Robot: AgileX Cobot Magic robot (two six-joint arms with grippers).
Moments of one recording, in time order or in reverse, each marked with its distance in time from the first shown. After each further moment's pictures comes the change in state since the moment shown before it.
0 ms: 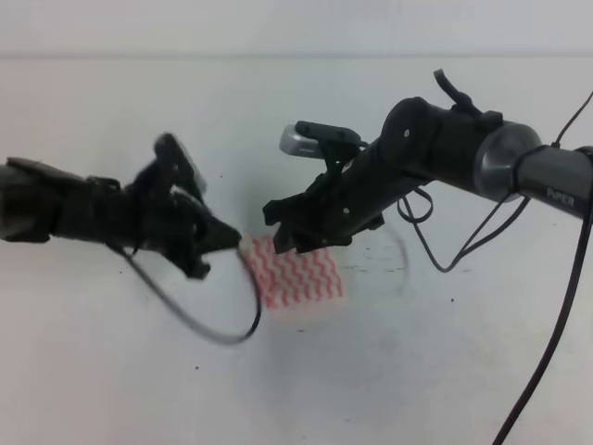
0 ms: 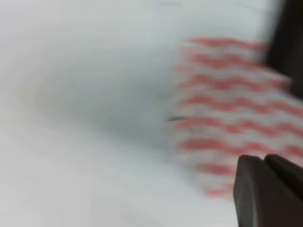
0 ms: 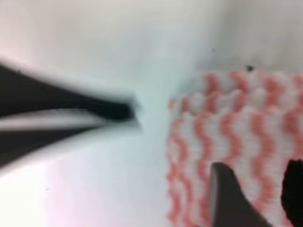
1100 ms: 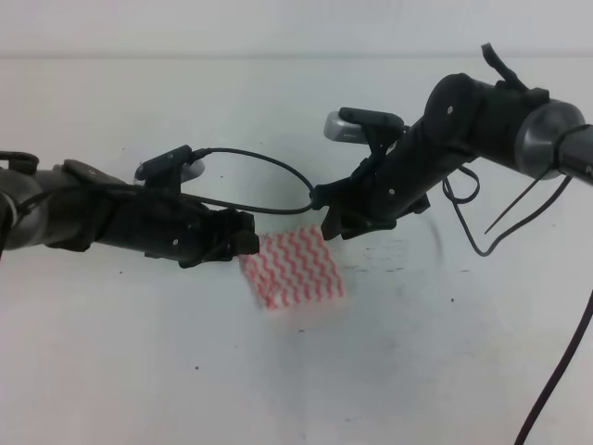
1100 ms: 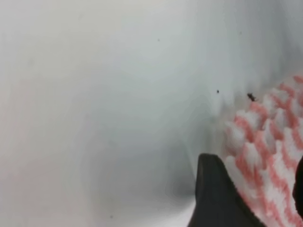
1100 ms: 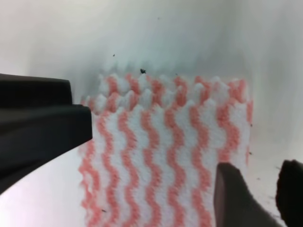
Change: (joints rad) left arm -0.127 0.001 -0.001 0.120 -0.247 -1.002; right arm -0.082 -0.006 -0.010 -0.119 0.069 0.000
